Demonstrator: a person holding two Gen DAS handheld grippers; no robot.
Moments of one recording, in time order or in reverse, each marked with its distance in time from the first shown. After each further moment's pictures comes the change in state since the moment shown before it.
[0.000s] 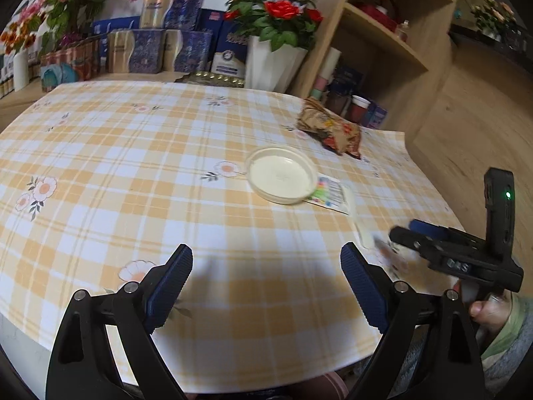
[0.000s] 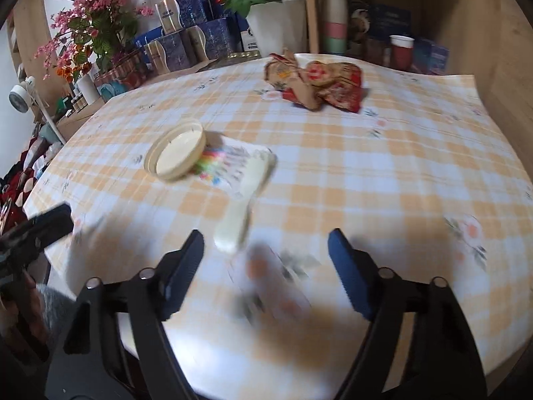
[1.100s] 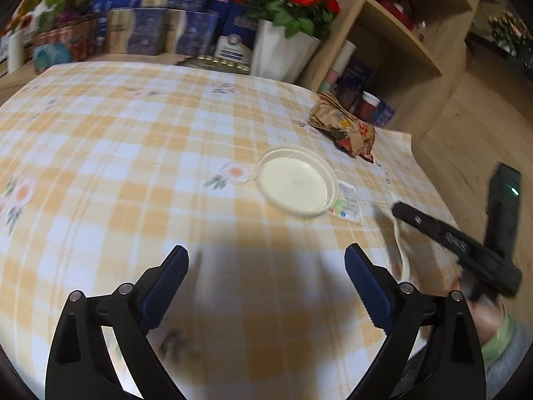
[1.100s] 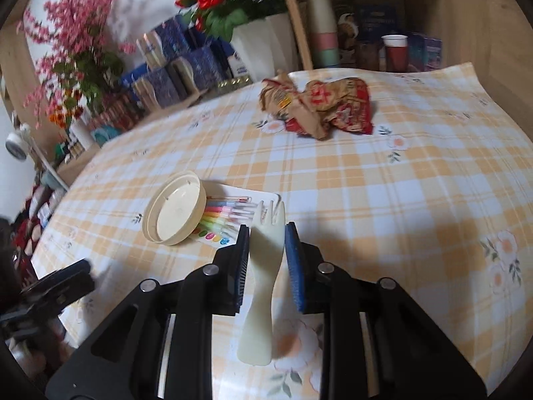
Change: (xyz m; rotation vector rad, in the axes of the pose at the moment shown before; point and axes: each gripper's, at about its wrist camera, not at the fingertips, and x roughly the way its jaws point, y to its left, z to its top) left arm 0.043 0.014 0.029 -0.013 0.069 -0.040; right arm 0.017 -0.004 0.024 0.153 -0.112 0.038
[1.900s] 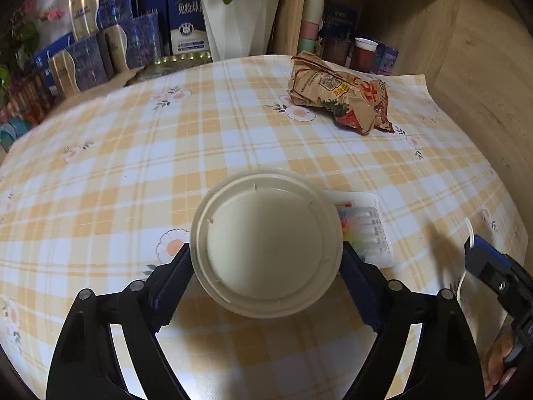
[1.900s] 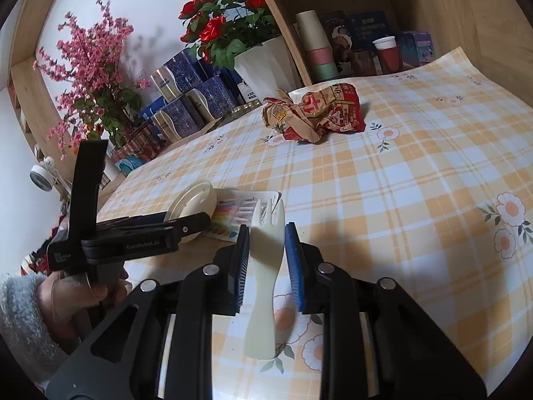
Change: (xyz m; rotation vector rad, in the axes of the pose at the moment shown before) left arm 0.091 -0.051 0.047 0.256 0.126 0.137; right arm -0.022 -0.025 -0.025 0.087 -0.110 0.135
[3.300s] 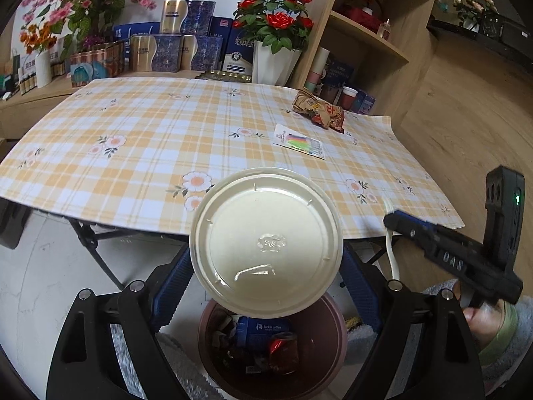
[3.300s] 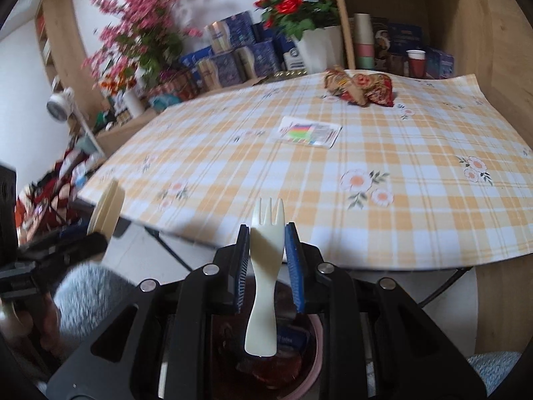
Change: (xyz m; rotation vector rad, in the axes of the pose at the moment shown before) left arm -0.235 0.011 -0.209 -0.220 -0.176 -0.056; right arm -0.109 0.108 -0.095 -0.228 0.143 -0.026
